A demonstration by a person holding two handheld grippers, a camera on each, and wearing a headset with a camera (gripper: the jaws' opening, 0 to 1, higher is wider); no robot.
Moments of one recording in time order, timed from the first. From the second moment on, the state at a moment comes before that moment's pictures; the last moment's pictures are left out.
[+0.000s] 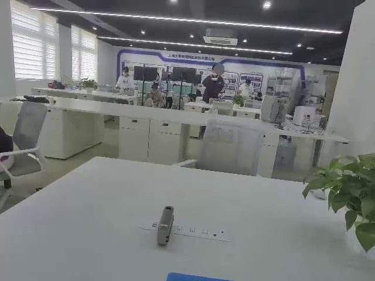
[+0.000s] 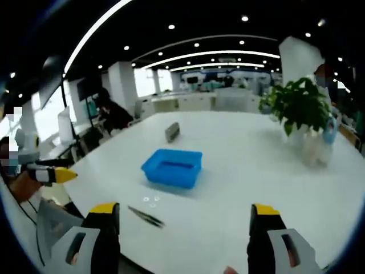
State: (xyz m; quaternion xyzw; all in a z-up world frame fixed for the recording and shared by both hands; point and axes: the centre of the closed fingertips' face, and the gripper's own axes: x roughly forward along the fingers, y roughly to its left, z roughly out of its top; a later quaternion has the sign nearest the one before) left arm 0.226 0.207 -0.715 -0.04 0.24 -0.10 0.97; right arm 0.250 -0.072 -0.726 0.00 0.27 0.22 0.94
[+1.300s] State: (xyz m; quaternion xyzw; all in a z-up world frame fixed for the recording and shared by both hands) left arm 0.227 0.206 -0.721 -0.03 0.25 -0.10 0.96; right arm 0.247 -0.068 -0.728 0.00 0.28 0.23 0.93
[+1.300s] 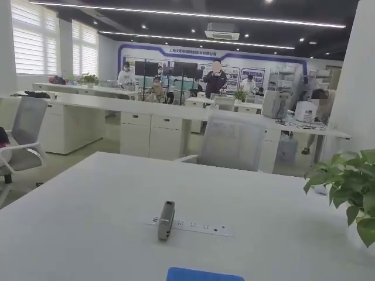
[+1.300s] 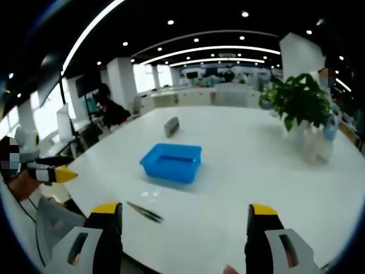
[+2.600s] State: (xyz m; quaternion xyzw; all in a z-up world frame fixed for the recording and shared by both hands) left arm 0.237 0.191 -0.739 -0.01 0.27 -0.17 0.95; right arm 0.249 -0.074 -0.745 -0.01 0.30 0.23 0.93
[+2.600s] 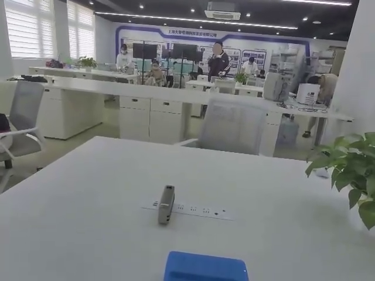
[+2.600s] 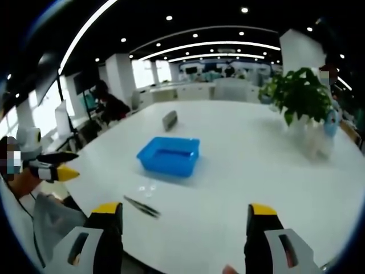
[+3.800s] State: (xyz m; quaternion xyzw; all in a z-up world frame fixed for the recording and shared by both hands) left arm 0.271 0.115 -0.854 0.17 0.37 -0.44 0.80; right arm 0.245 -0.058 -0.767 -0.03 0.36 0.26 0.90
